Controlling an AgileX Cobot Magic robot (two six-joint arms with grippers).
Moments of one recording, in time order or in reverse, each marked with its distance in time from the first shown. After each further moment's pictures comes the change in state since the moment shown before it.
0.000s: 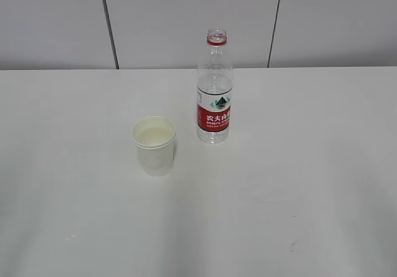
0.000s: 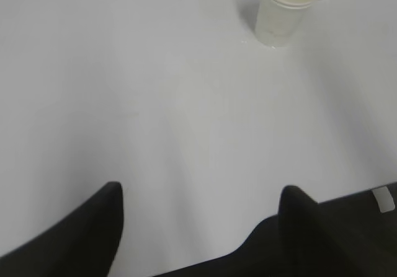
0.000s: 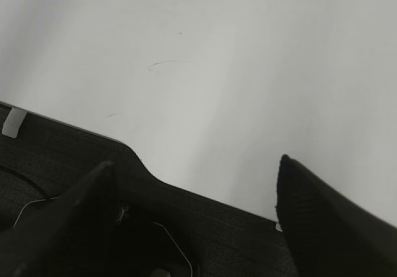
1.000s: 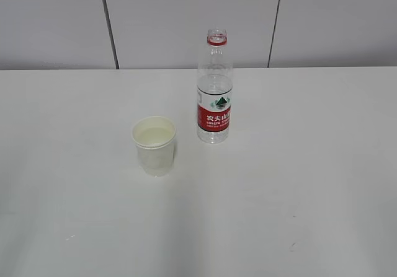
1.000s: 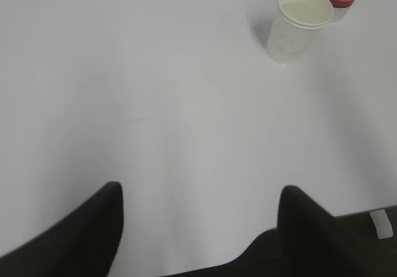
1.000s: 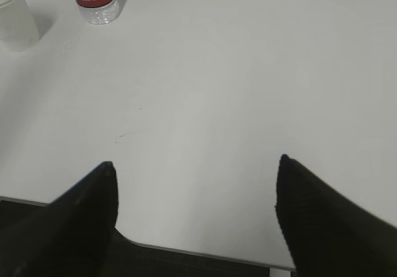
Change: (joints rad) left arm 0.000 -0.038 0.000 0.031 -0.002 -0.091; right arm 0.001 -0.331 0.006 -0.112 -0.007 0.200
